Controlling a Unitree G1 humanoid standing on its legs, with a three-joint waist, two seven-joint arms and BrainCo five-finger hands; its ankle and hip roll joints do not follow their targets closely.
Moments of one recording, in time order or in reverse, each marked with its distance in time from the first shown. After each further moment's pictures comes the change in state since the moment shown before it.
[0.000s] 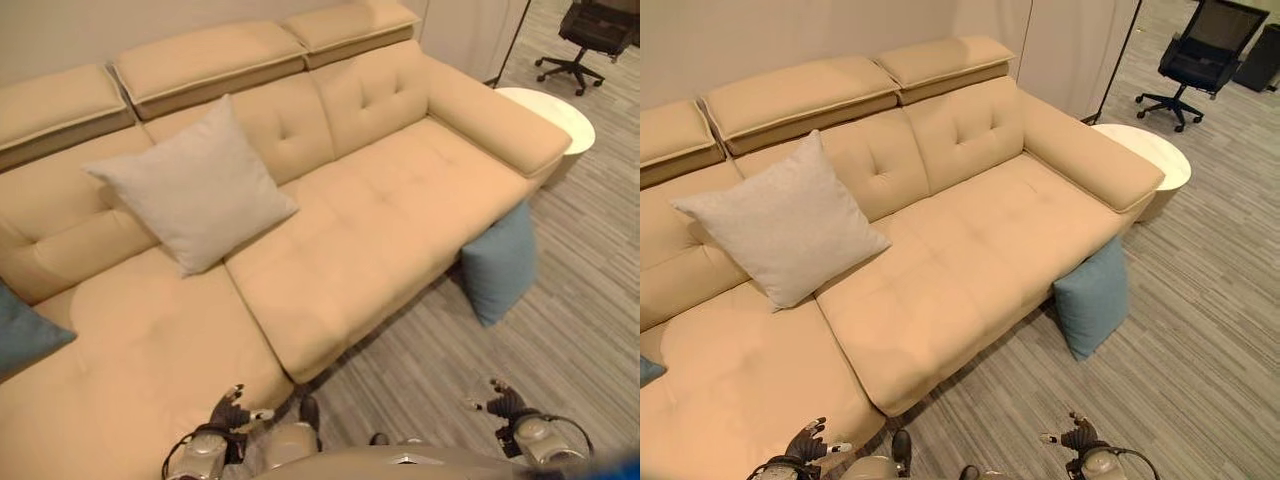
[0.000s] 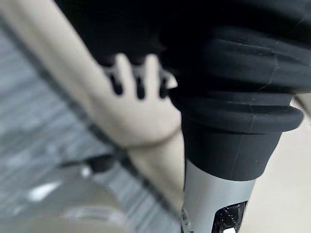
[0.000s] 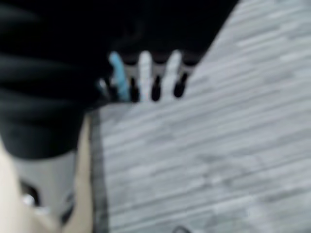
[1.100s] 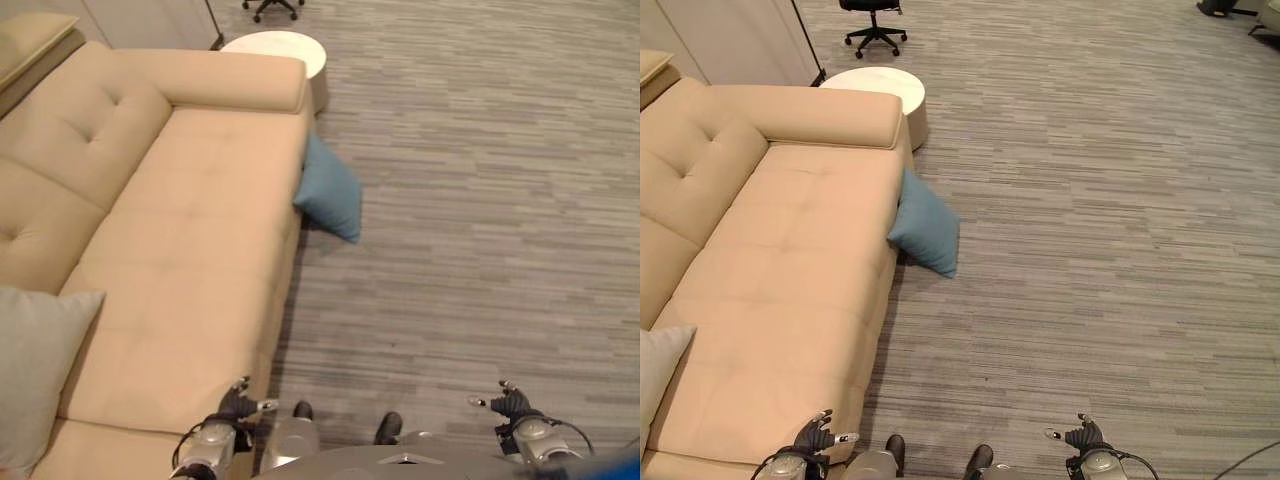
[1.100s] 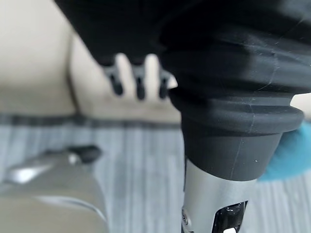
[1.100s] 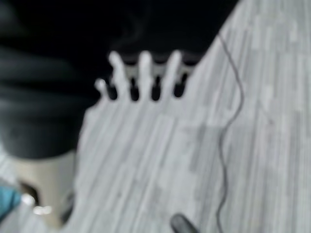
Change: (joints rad) left arm -0.078 -0.031 0.048 0.037 -0.010 0.012 0.022; right arm -0.039 0.031 -0.046 0.037 0.085 0.015 -0.057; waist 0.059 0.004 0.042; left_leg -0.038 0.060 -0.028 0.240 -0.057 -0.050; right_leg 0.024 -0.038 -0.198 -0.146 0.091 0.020
